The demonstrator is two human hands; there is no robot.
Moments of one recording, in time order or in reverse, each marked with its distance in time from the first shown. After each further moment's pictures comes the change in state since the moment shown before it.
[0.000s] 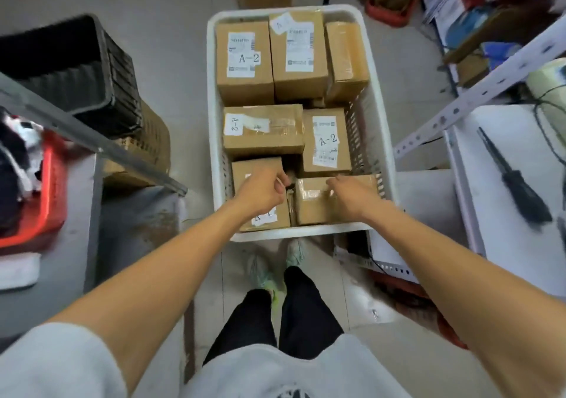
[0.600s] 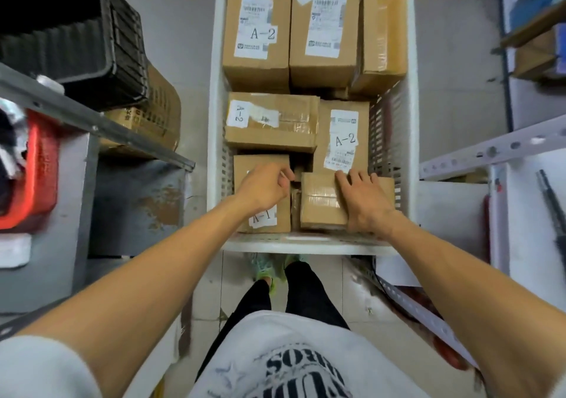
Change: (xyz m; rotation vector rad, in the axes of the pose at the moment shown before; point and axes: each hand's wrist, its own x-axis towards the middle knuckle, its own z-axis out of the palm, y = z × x) left_hand 0.058 -0.008 0.005 -0.036 -0.019 -0.154; right_hand 0.066 0.039 0.023 -0.207 -0.054 -0.139
